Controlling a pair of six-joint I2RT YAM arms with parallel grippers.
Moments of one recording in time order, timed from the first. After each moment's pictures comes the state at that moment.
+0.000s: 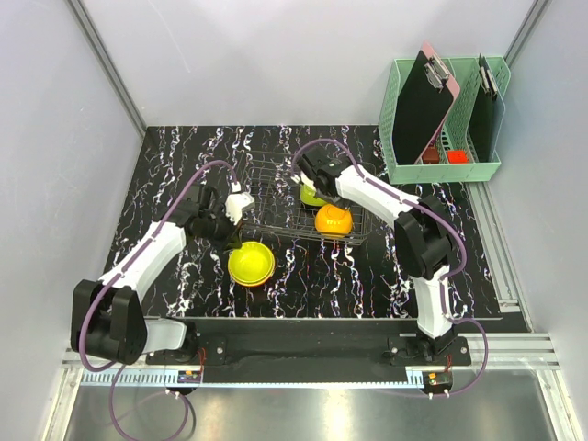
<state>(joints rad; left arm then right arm) -0.21 1.29 0.87 -0.64 0.54 0.49 0.65 2.06 1.76 -0.95 0.51 -0.43</state>
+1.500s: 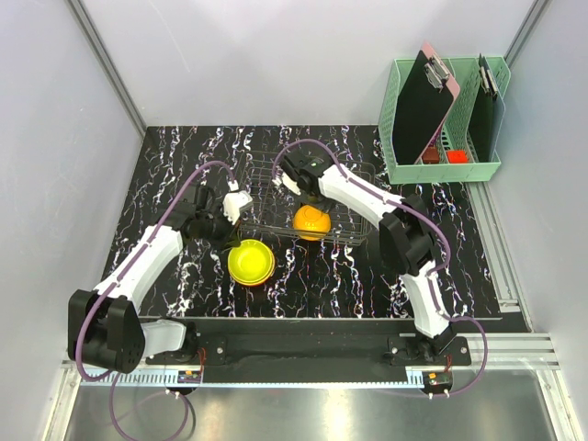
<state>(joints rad) -0.21 1.24 0.87 -0.65 0.53 0.49 0.72 2.18 1.92 -1.04 0.38 -0.38</state>
